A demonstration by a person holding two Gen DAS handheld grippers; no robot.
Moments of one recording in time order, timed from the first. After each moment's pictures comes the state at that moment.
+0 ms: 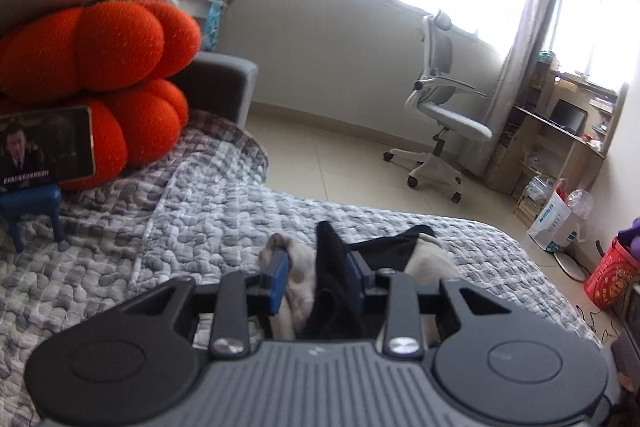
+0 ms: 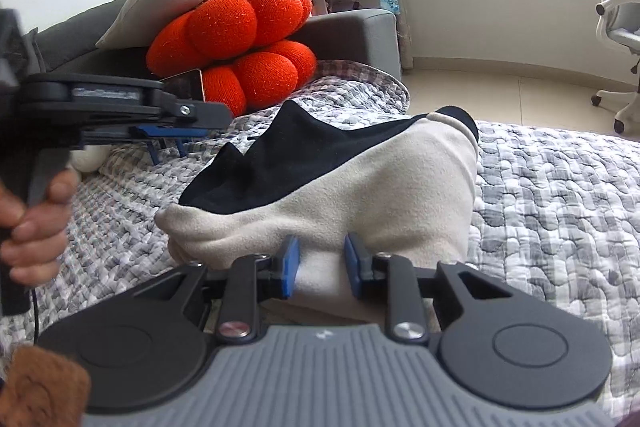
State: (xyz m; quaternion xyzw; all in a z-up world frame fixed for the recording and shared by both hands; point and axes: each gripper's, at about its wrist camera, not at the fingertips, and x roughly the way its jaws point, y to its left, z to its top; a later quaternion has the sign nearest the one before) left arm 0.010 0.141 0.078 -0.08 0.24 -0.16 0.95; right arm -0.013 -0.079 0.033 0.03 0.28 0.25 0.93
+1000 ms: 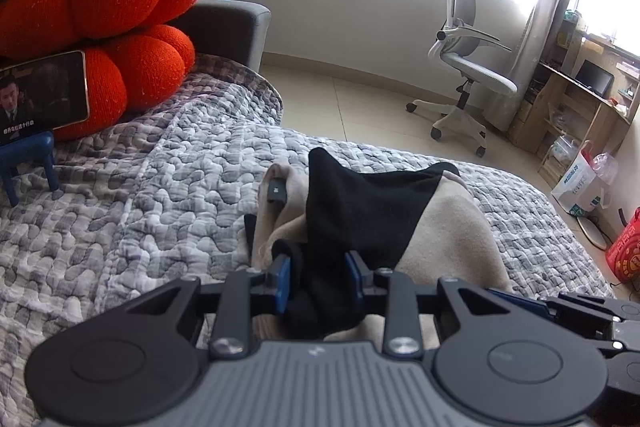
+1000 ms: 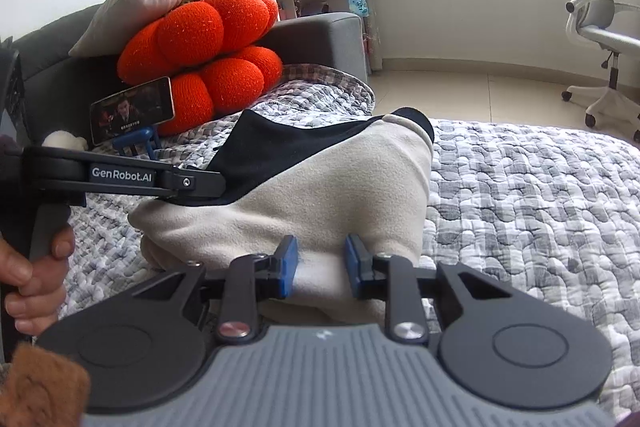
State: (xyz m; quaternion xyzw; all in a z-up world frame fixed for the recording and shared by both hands) left arm 0.027 0.120 0.049 -0.07 0.32 -0.12 0.94; right arm -0.015 -0.096 0.038 0.04 0.28 0.21 0.93
